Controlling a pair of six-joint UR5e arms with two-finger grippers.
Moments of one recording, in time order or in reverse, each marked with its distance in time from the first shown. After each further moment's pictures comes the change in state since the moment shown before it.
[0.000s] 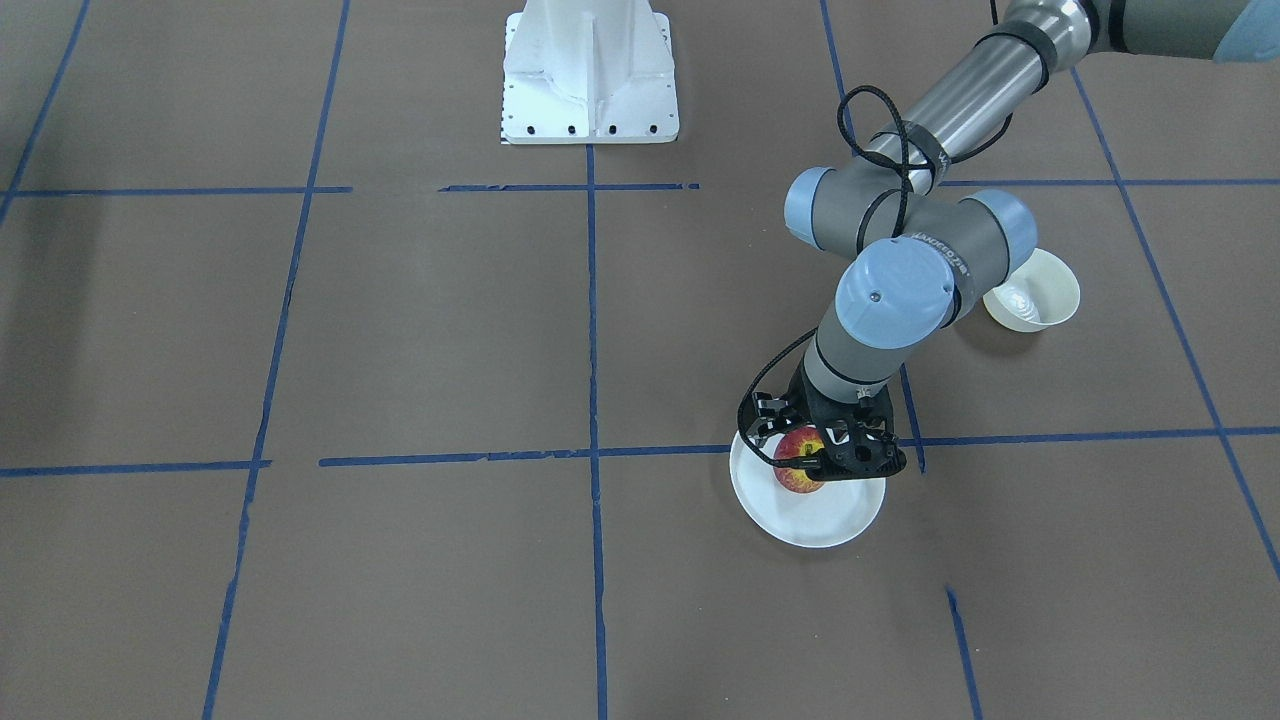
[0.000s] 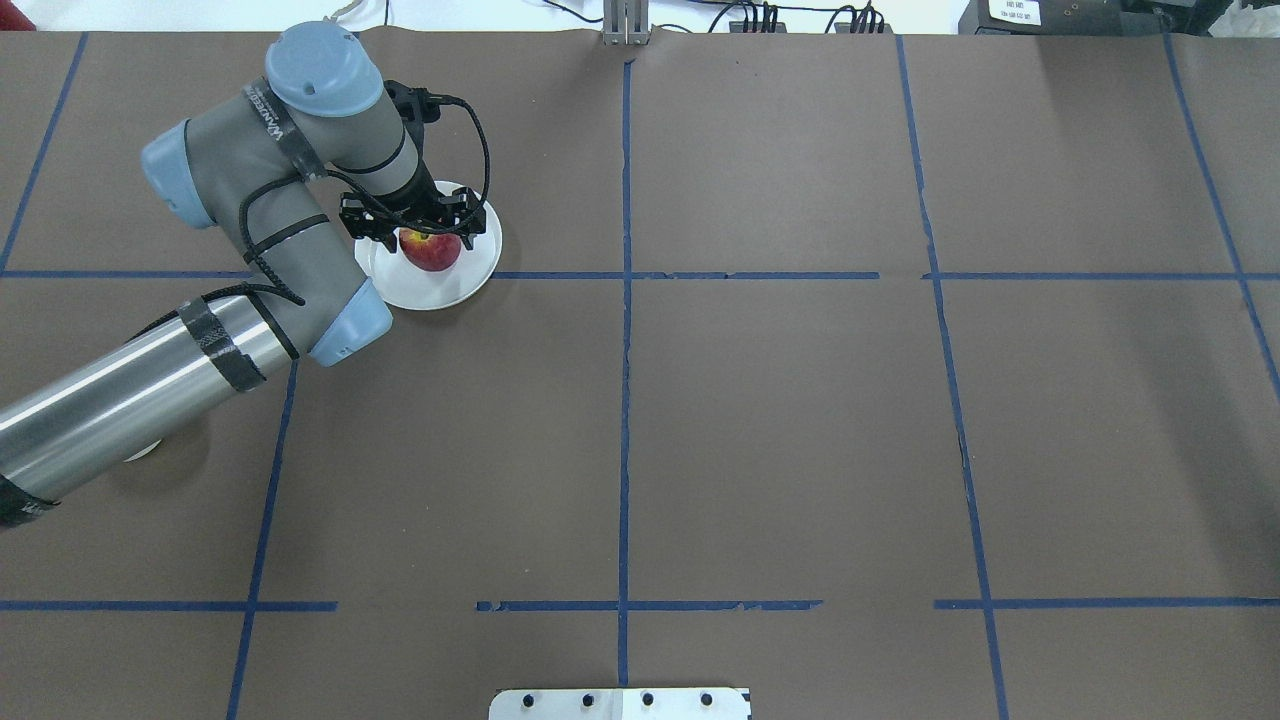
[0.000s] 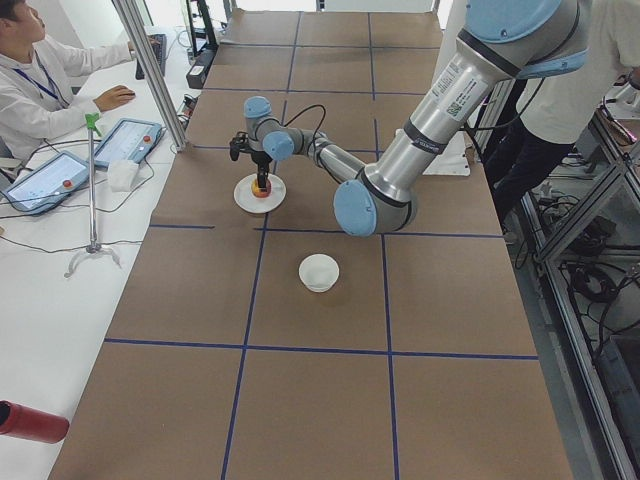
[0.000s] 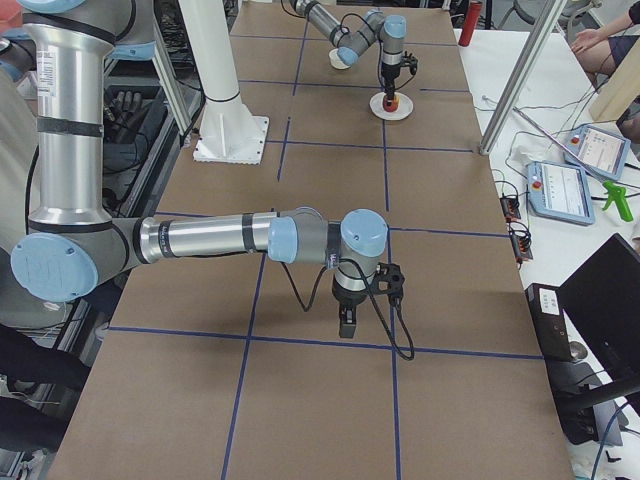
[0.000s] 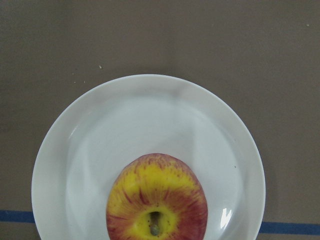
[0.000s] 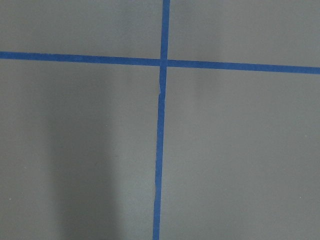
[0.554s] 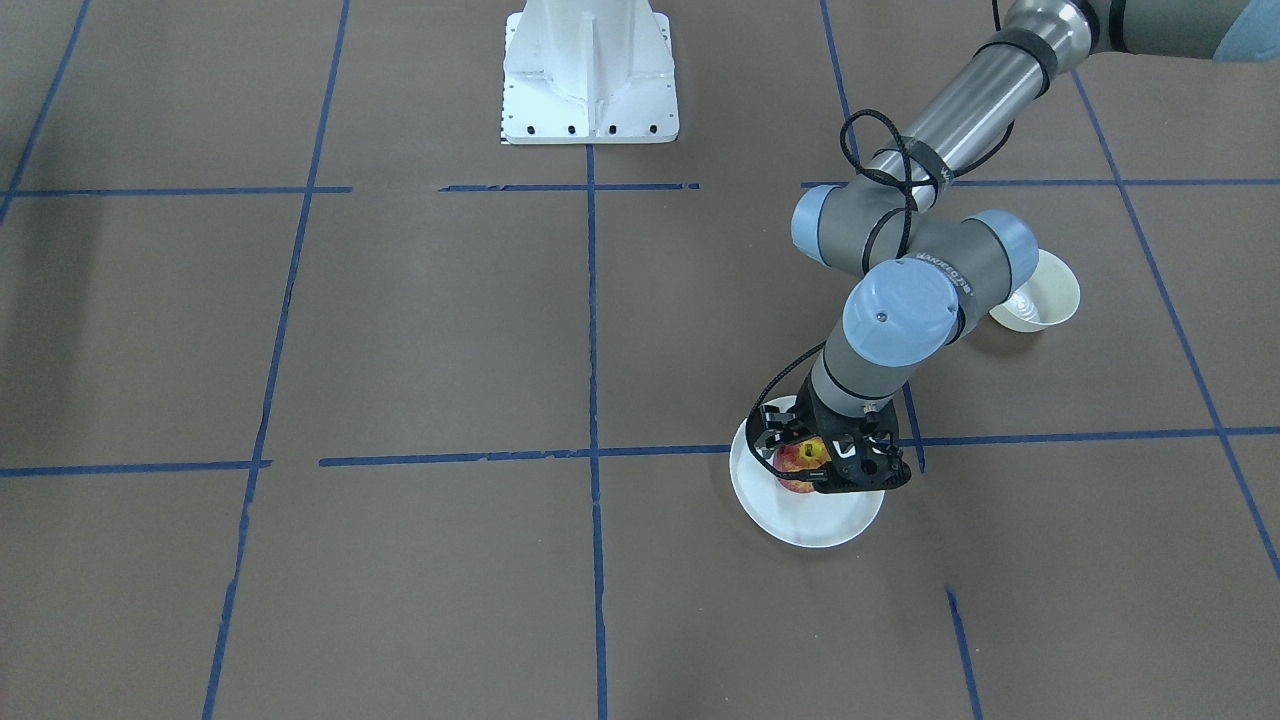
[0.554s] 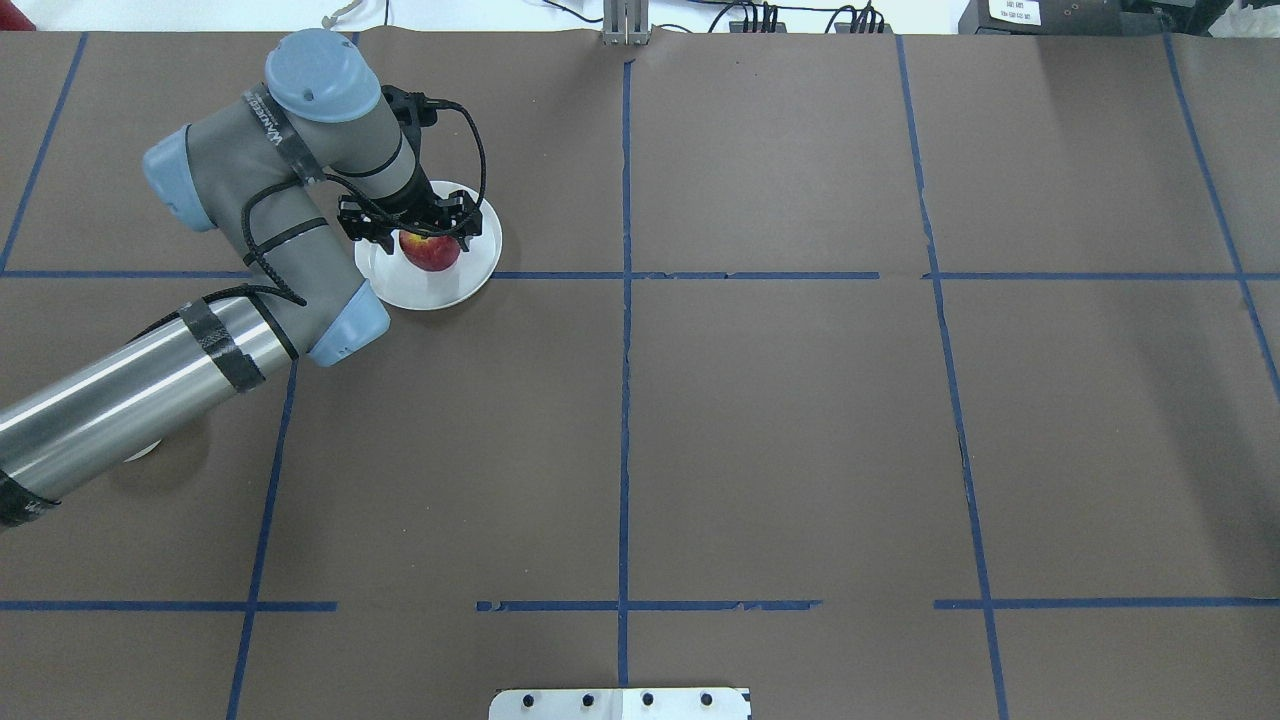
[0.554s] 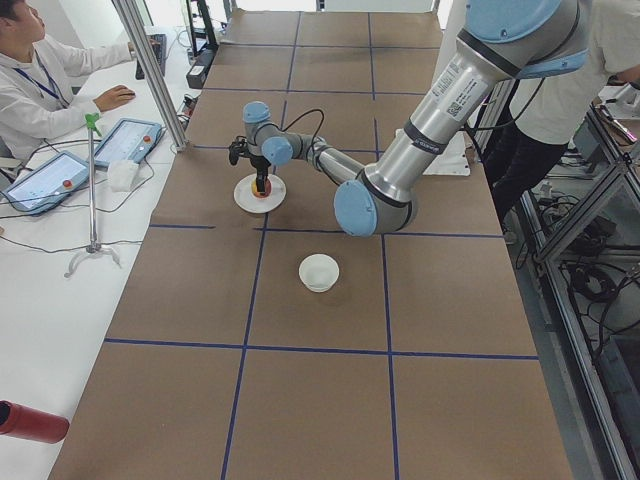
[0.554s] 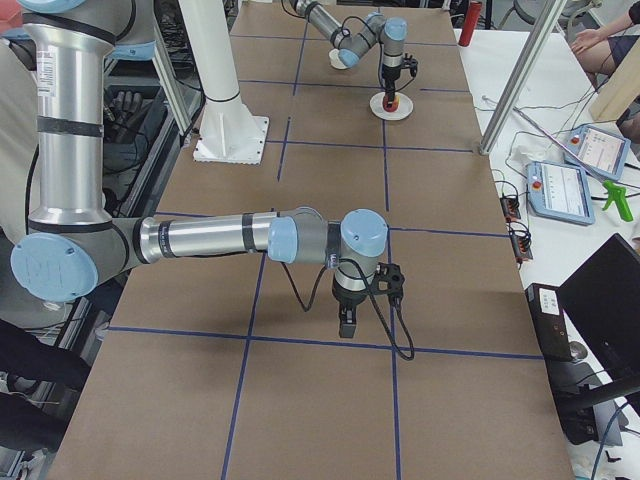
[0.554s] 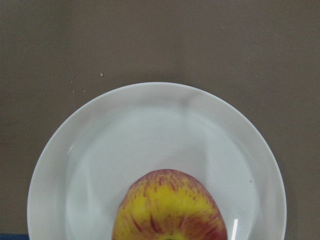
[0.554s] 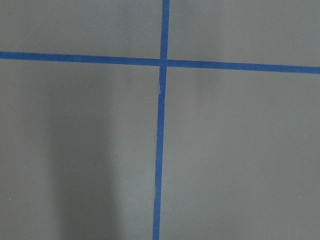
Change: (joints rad) left arm 0.000 0.000 0.033 -0.028 0.002 0.002; right arm 0.000 0.000 0.000 0.000 0.000 0.001
